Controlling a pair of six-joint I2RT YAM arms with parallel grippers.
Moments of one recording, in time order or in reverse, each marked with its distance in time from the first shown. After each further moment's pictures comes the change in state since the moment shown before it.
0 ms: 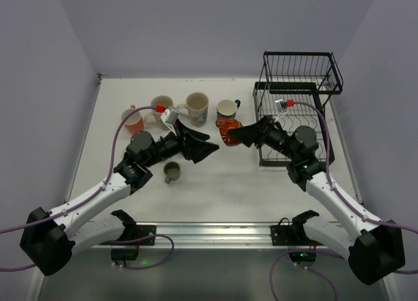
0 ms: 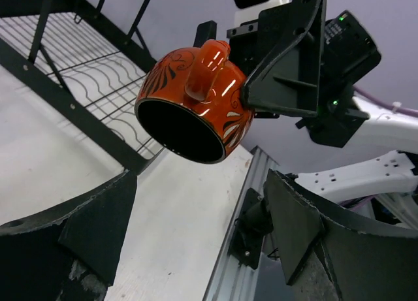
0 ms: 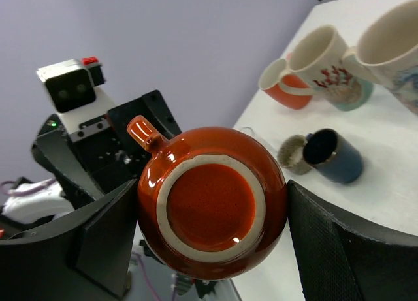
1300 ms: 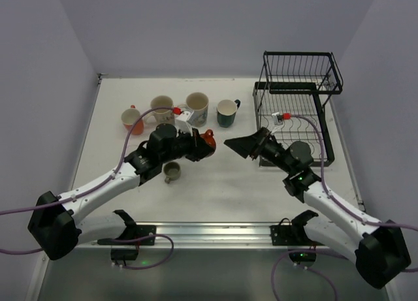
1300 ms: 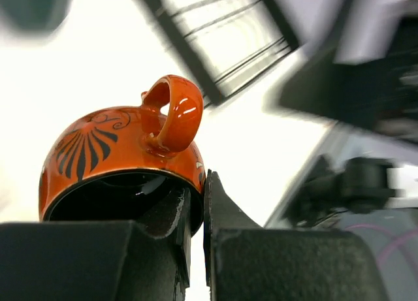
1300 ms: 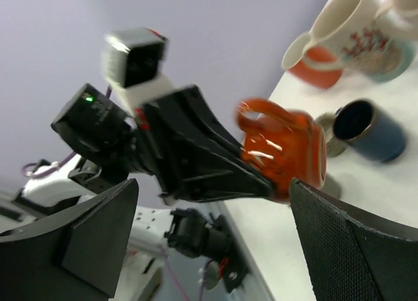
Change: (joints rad) left arm -0.070 0.120 0.122 -0.342 -0.181 0.077; right arm 0.119 0.014 -0.161 0.227 0.071 0.156
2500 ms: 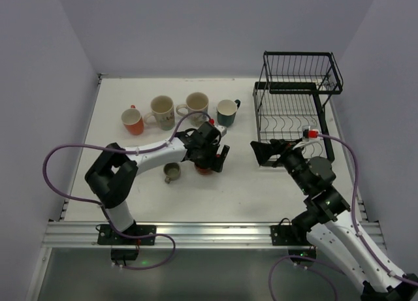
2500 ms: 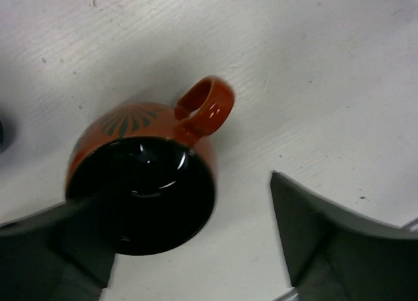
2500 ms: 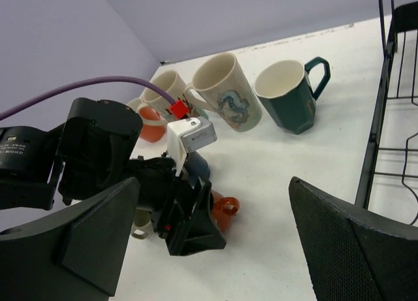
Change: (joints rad) left arm -0.083 0.611 0.378 -0.575 -0.231 0.198; right arm -0.002 -0.509 0.031 -0.706 0.527 -0.534
